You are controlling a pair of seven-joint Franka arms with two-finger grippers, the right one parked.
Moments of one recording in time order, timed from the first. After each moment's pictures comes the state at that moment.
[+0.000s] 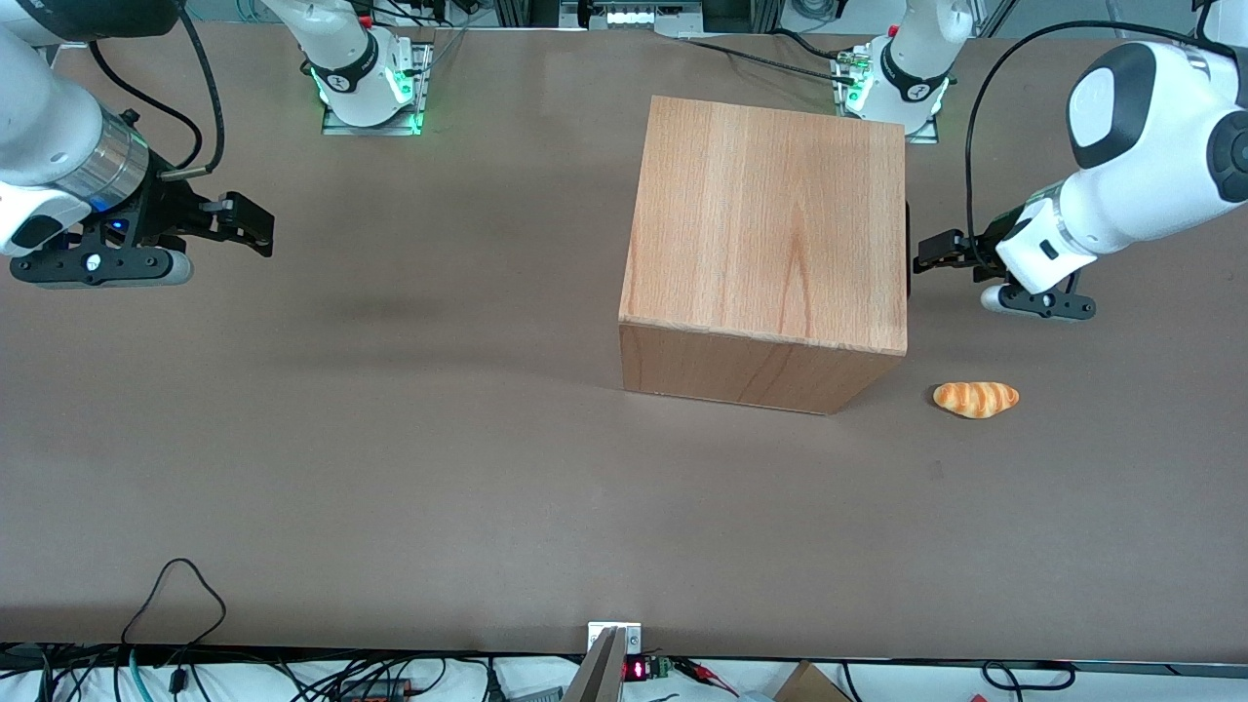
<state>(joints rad) -0.02 -0.01 -0.05 -2.05 -0.24 1.88 0.07</state>
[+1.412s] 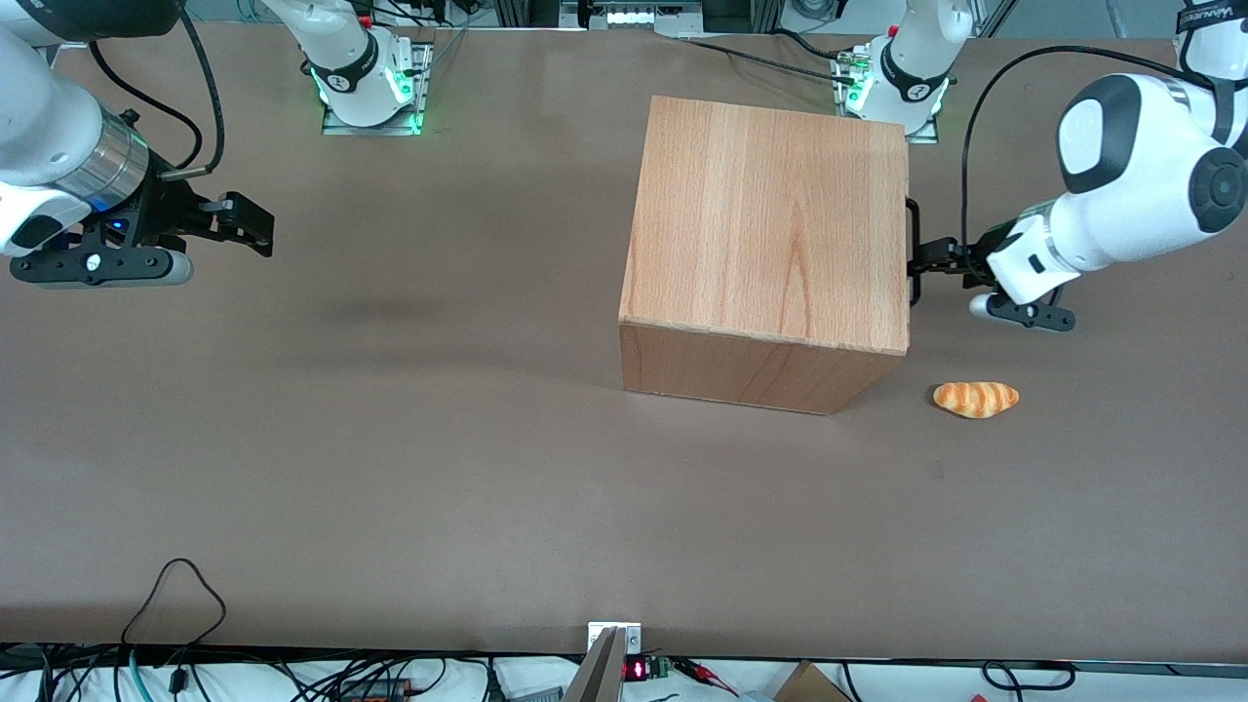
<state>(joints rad) 0.03 0.02 -0.04 -2.09 -0.27 1.90 0.18</state>
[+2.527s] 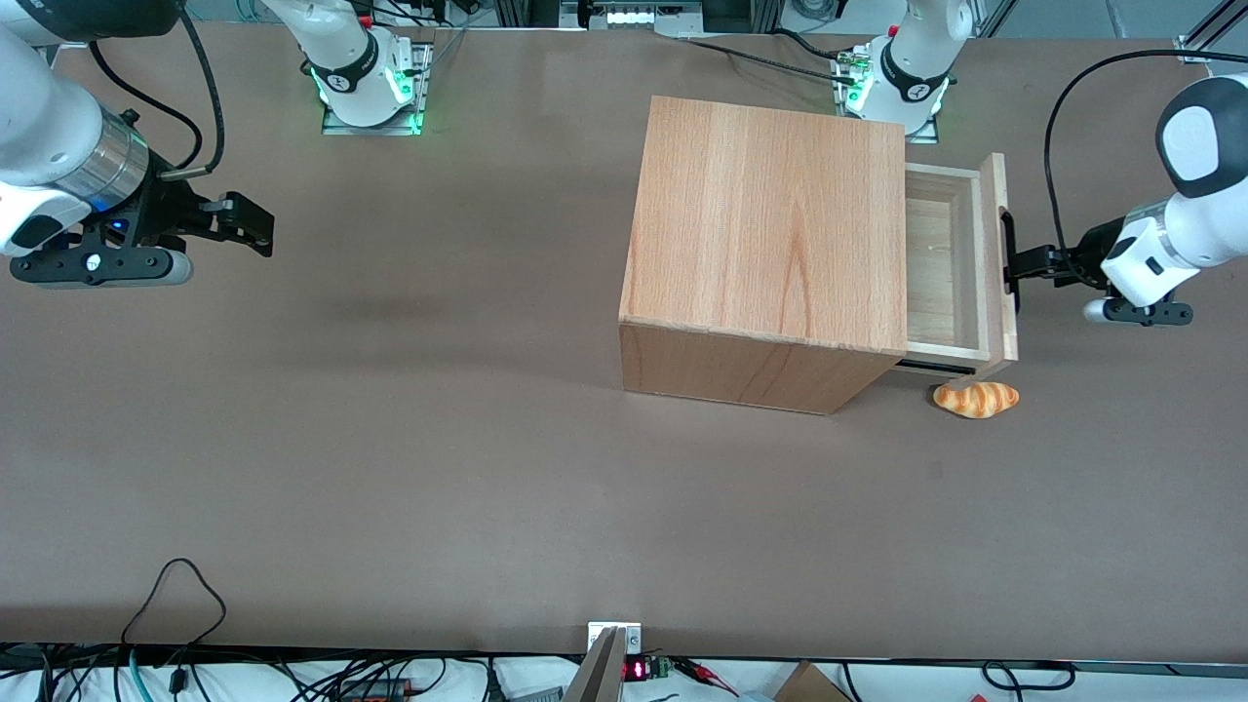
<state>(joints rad) 0.24 0.03 -0.04 -2.09 -0.18 1.90 0.24</state>
